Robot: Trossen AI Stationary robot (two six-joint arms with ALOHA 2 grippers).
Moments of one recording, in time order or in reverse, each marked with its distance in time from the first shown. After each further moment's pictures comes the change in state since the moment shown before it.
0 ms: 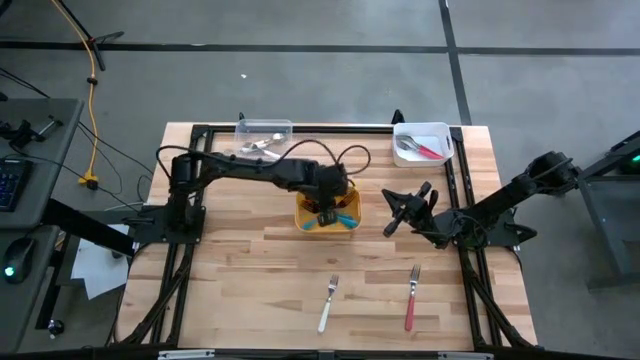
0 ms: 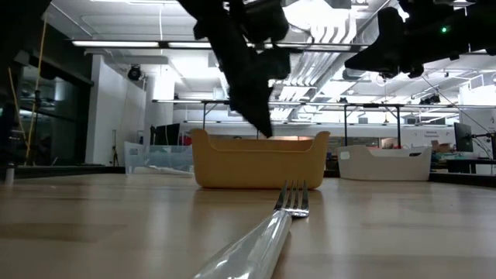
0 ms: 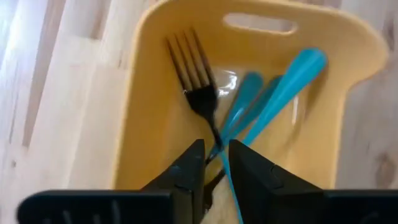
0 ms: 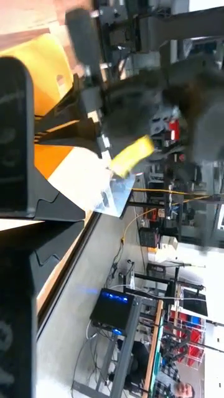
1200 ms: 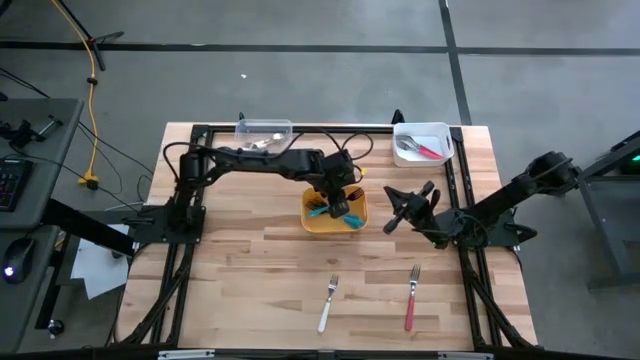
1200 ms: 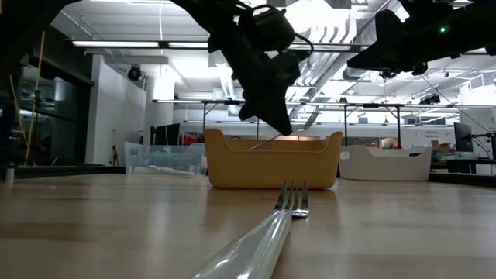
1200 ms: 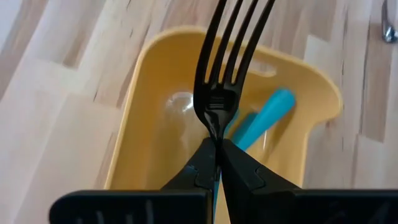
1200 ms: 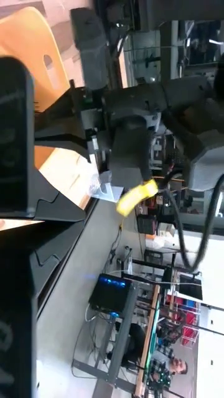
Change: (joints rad) left arm 0.068 0.059 0.071 0.073 0.187 -0.117; right arm -0.001 0.000 -0.001 0.022 0.052 -0.045
